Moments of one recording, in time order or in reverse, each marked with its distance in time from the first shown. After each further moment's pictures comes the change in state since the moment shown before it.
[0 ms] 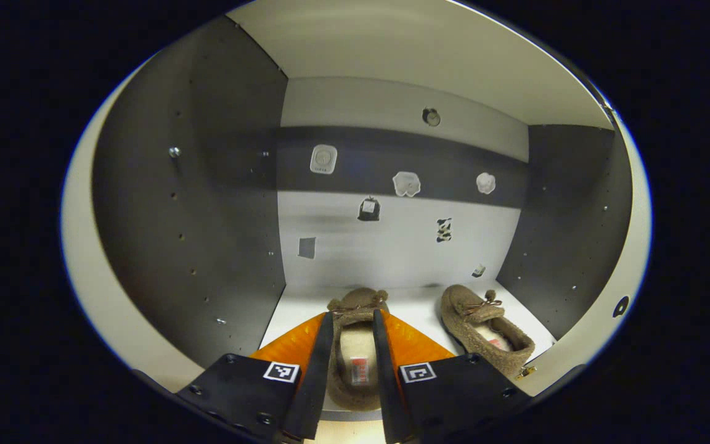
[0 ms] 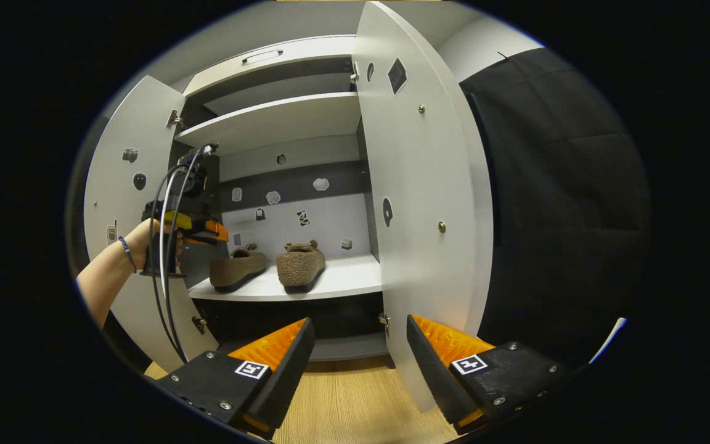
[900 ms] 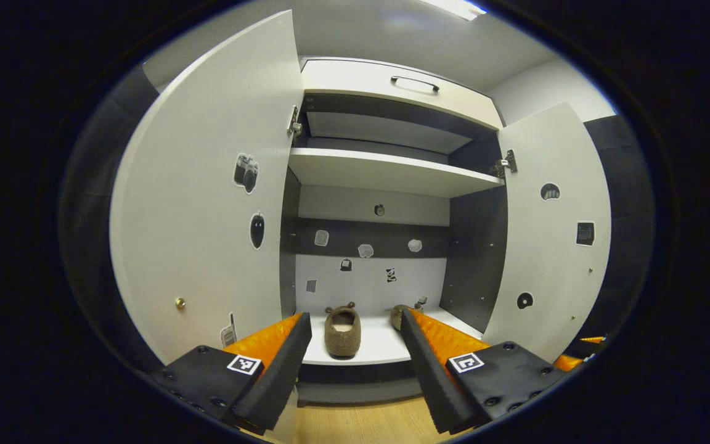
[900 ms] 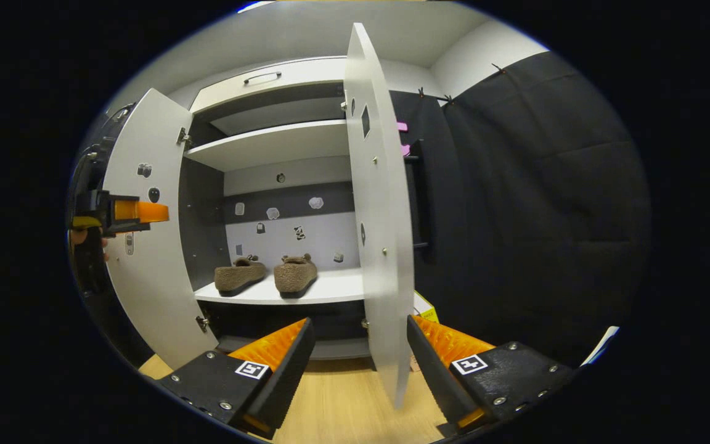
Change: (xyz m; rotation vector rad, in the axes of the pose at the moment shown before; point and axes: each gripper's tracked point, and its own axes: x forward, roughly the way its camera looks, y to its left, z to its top) left arm -0.260 -0.027 0.001 0.023 -0.335 -0.088; right arm -0.056 -0.050 0.026 -0.035 -0.071 -0.024
